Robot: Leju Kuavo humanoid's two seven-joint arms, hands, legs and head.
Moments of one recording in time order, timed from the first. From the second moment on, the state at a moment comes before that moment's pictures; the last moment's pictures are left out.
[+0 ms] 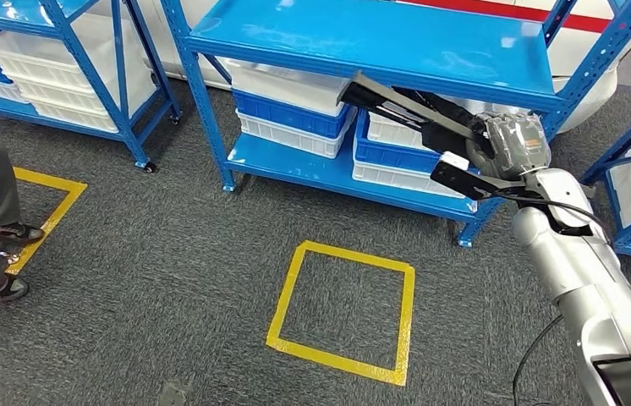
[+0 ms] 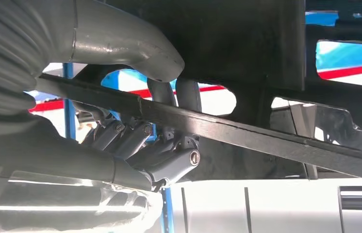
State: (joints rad) left arm -0.15 -0.20 0.68 -0.21 -0.73 0.26 -0.39; right arm -0.91 -0.33 0.49 -0.81 0.90 -0.27 -0.22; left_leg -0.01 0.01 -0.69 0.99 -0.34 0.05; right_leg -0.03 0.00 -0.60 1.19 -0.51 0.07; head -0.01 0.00
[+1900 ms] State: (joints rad) left arm -0.16 -0.19 0.67 -0.23 -0.73 0.25 -0.39; right arm -0.82 -0.35 0.37 -0.94 0.93 -0.26 -0.18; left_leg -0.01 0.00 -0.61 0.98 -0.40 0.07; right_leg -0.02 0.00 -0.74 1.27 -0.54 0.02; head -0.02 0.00
